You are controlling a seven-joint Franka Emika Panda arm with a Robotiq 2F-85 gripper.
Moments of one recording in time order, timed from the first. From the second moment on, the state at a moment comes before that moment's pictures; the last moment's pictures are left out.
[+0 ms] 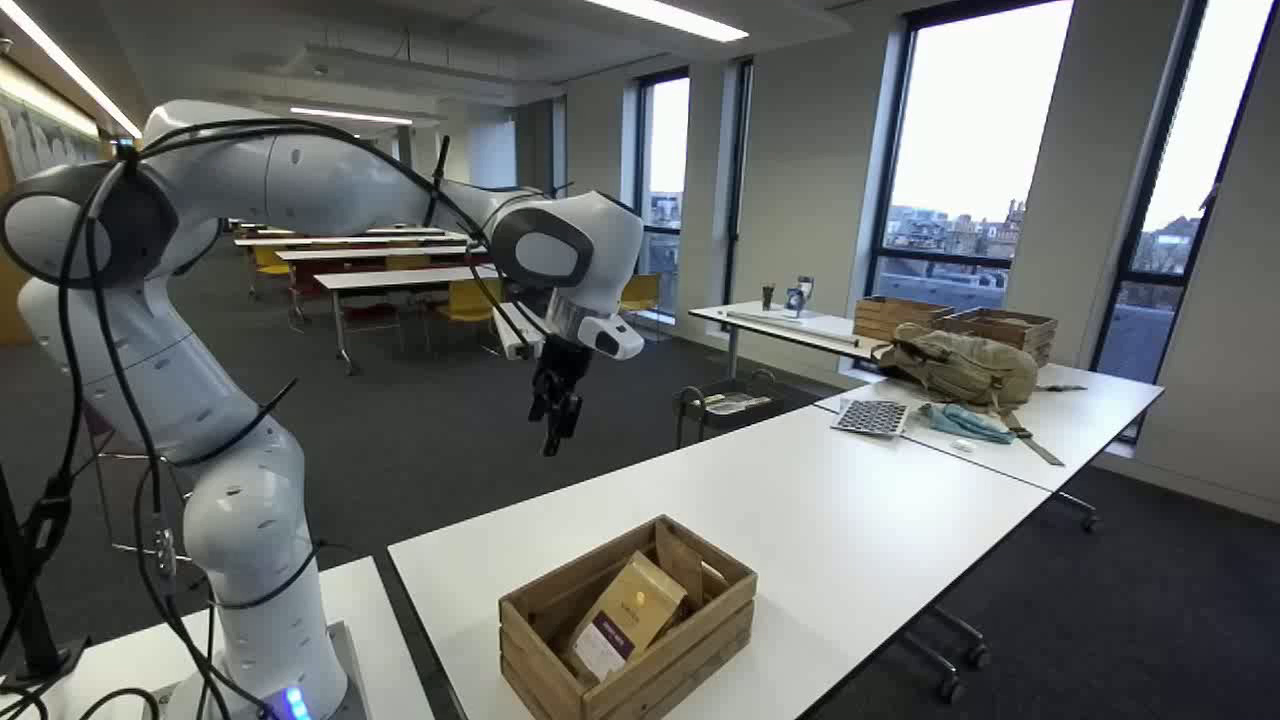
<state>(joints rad) -0.11 -0.42 -0.26 -2.22 0.03 1.55 -0.09</state>
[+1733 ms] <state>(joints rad) -0.20 -0.11 -0.26 -2.18 0.23 1.90 0.50</state>
